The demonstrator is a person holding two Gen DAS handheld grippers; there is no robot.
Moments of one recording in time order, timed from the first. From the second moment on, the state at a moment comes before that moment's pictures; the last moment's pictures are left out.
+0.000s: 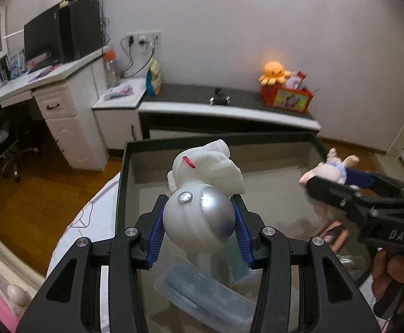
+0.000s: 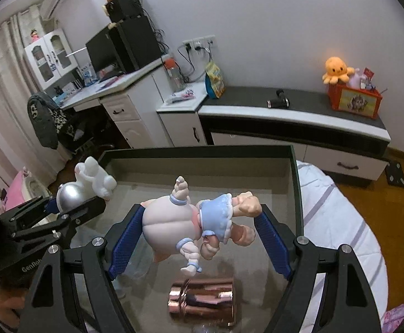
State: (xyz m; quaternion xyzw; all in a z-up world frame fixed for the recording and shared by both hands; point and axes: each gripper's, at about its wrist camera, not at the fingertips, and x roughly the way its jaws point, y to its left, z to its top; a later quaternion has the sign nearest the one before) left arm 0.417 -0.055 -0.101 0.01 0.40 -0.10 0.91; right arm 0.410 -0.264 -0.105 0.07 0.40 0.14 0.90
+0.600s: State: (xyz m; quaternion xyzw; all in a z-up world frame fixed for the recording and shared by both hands) left arm 0.278 -0.019 -0.036 -0.01 0.29 -0.07 0.95; right arm 0.311 -0.263 -0.051 0.08 0.33 0.13 0.93
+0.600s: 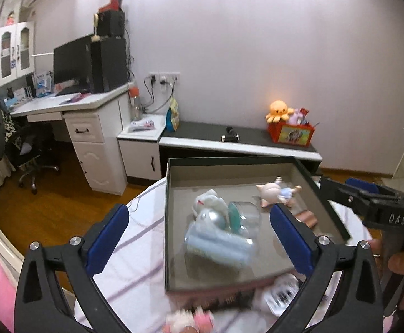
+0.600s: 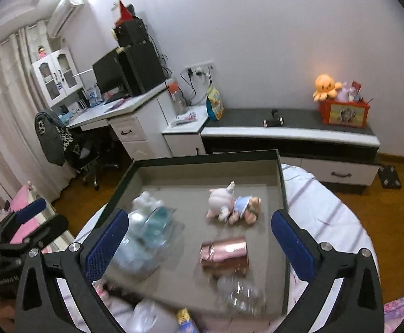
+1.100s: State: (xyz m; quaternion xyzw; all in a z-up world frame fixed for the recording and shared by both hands) left arm 0.135 -0.005 -0.011 0.00 0.24 -0.08 0.97; right arm 0.164 -0.244 -0.022 0.07 0.27 0.13 0.95
